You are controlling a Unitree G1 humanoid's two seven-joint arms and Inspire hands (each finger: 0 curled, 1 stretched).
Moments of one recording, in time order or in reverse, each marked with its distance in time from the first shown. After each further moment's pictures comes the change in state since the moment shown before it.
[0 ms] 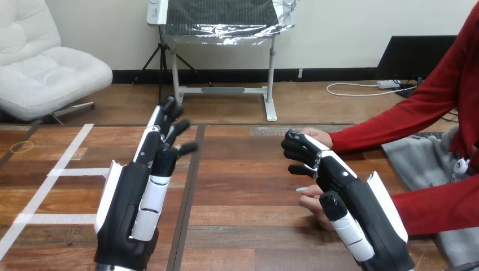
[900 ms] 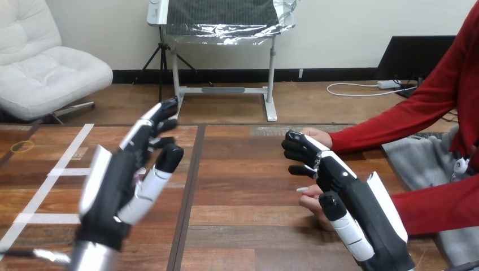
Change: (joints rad) left arm -0.139 0.101 0.128 0.146 0.159 -0.028 0.027; right arm 0.000 -0.001 -0.001 0.000 -0.002 0.006 0.000
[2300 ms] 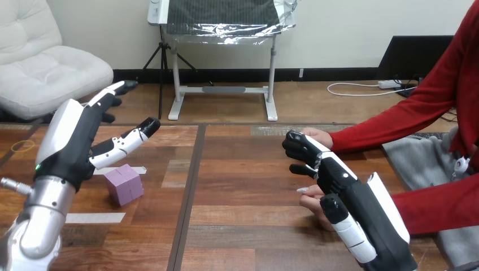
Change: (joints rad) left arm -0.411 0.275 0.058 0.479 0.311 0.086 0.113; right arm 0.010 -0.002 -0.014 -0.018 0.011 0.002 0.037
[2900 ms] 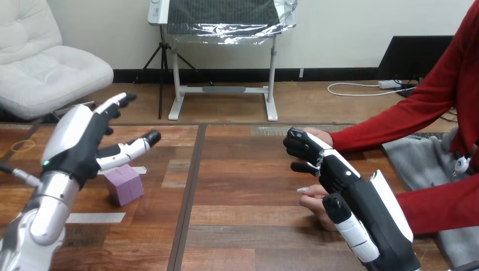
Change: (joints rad) left arm -0.117 0.037 -0.081 0.197 0.080 0.046 0.012; right arm 0.005 0.000 -0.011 -0.024 0.000 0.004 0.008
